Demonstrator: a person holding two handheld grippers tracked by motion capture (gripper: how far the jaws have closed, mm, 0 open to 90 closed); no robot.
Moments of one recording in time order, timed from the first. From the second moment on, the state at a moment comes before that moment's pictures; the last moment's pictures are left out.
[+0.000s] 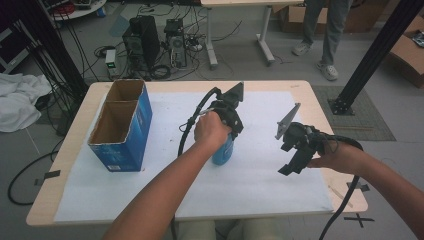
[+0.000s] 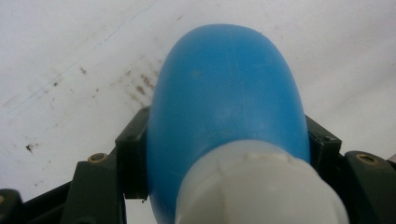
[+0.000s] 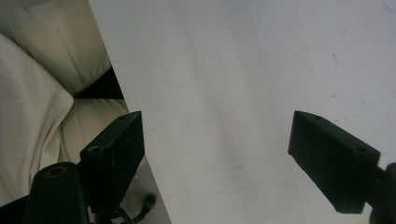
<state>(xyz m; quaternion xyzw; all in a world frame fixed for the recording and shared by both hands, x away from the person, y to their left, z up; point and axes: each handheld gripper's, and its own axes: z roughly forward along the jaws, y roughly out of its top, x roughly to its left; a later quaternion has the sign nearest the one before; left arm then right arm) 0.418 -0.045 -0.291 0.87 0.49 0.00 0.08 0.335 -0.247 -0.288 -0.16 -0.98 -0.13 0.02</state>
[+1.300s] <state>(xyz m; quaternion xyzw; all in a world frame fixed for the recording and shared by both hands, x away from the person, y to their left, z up) 0.429 0.091 -0.085 0.82 0.55 0.06 0.15 0.341 -0.234 -0.289 -0.15 -0.98 -0.12 0.02</state>
